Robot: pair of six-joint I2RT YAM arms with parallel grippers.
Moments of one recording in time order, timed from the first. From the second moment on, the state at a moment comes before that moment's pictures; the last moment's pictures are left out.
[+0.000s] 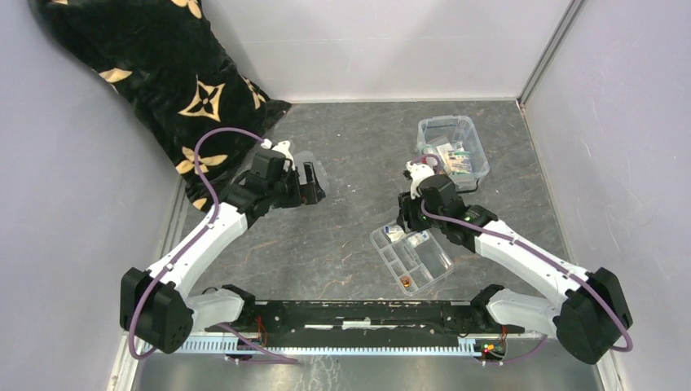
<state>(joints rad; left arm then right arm) -0.41 1.17 0.93 -0.49 0.08 -0.49 0.61 1.10 0.73 -0.37 0.00 0.25</state>
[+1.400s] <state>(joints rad) -0.43 1.21 0.89 -0.46 -0.02 -0.51 0.67 1.37 0.71 -0.30 0.03 0.09</state>
